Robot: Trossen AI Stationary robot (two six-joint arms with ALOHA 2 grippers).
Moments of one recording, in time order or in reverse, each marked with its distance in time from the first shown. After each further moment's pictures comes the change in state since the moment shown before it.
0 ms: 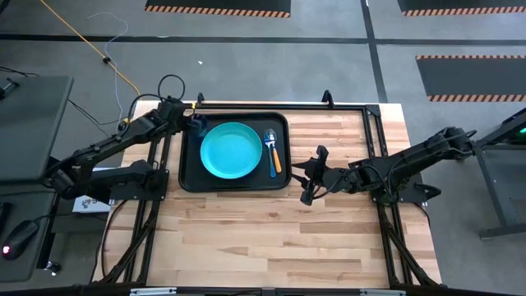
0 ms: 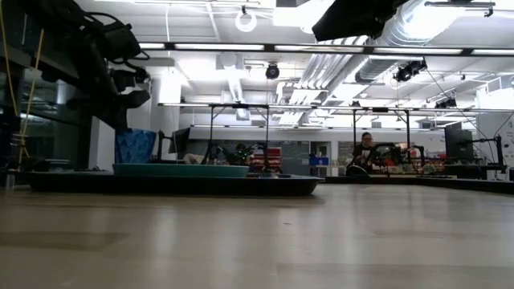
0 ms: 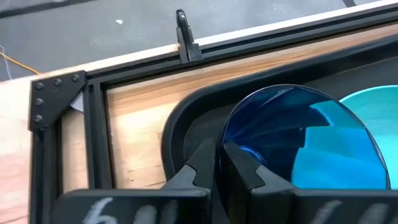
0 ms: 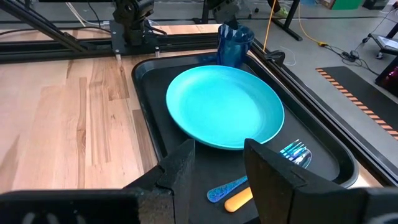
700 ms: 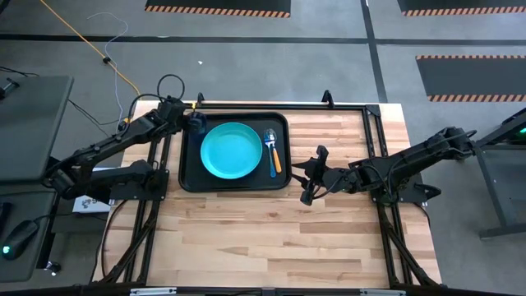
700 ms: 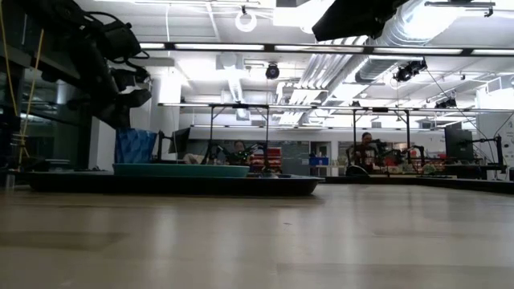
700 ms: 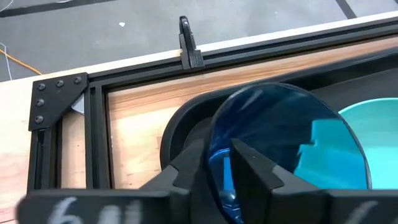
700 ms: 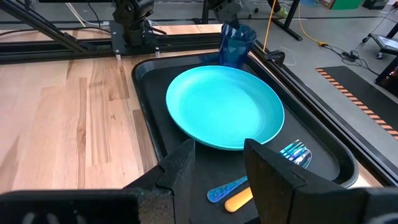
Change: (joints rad) left arm 0.000 0.000 0.000 0.018 -0.012 -0.032; right arm 0.000 0.000 0.000 0.000 0.000 0.000
